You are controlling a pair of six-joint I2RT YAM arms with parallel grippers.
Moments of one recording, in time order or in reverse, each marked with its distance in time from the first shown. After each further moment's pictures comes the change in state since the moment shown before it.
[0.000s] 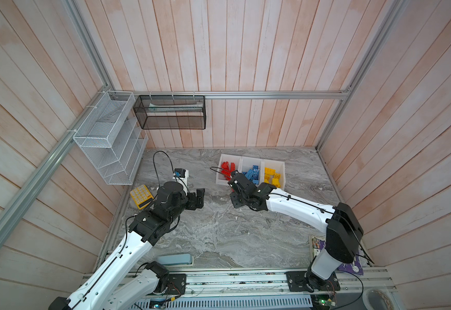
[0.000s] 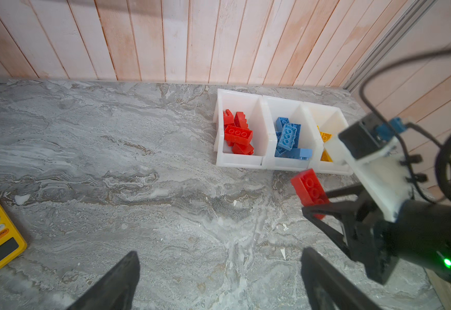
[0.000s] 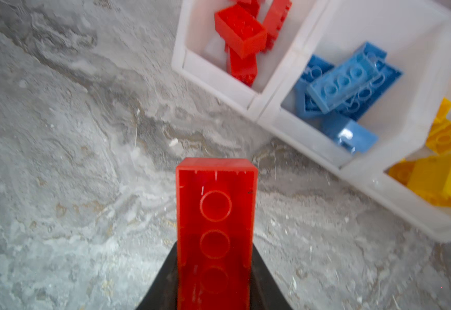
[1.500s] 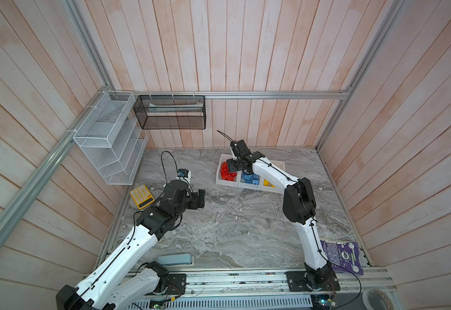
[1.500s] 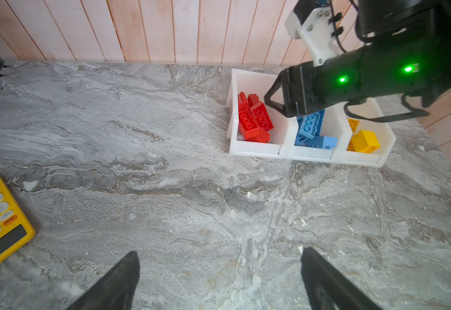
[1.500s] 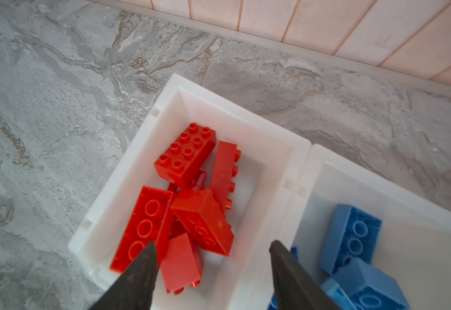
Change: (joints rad) left arm 0.005 0.077 -0.012 0.004 -0.046 0.000; right arm -0.282 0.496 0.605 0.019 -0.146 -0.150
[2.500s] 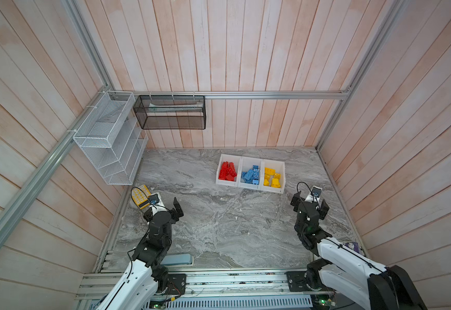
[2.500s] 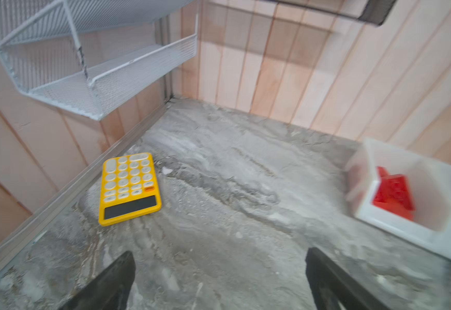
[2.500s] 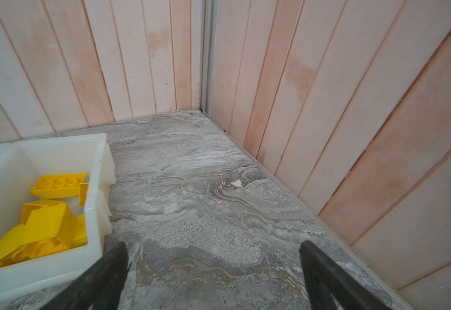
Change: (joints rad) left arm 0.230 -0.324 -0.630 0.530 -0.354 -0.003; right arm -0.248 -1.184 -1.768 1.163 0.716 -0.057
